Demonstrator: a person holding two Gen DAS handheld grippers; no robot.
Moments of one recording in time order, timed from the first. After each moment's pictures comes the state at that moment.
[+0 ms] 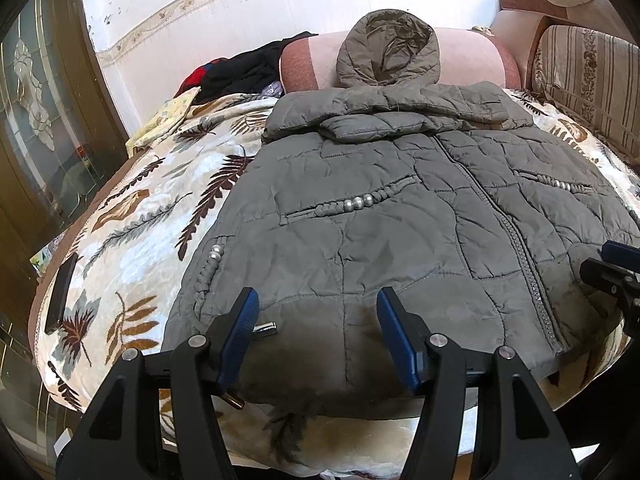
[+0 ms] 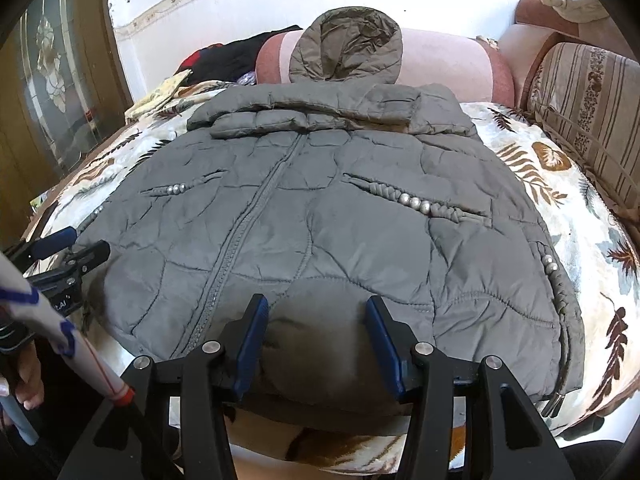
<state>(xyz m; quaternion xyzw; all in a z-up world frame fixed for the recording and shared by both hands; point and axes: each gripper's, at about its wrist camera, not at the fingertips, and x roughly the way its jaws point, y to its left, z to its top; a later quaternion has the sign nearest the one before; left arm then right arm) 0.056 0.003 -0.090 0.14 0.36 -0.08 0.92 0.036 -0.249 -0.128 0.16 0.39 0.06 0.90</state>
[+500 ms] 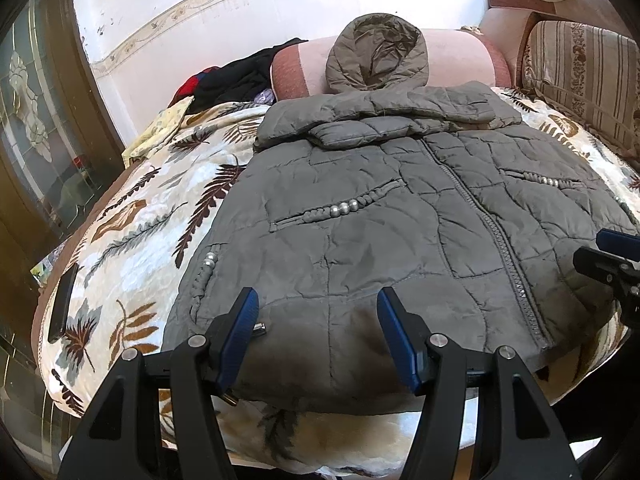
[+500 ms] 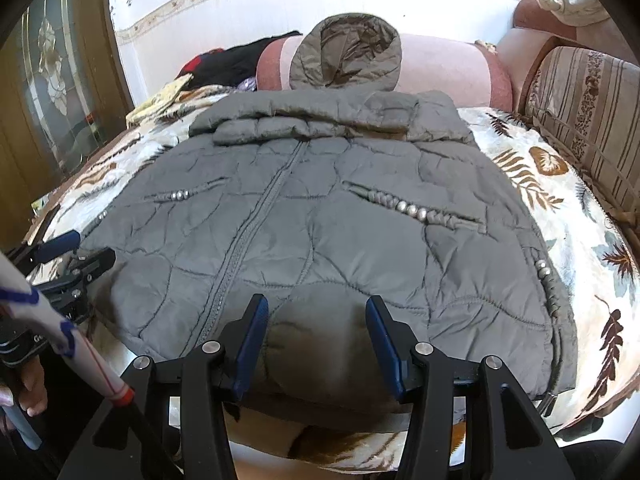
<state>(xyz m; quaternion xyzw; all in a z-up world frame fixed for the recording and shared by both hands) 0.047 -0.004 -0.083 0.15 0.35 -0.10 0.92 0.031 -0.252 -0.120 0.17 0.38 0.06 0.91</state>
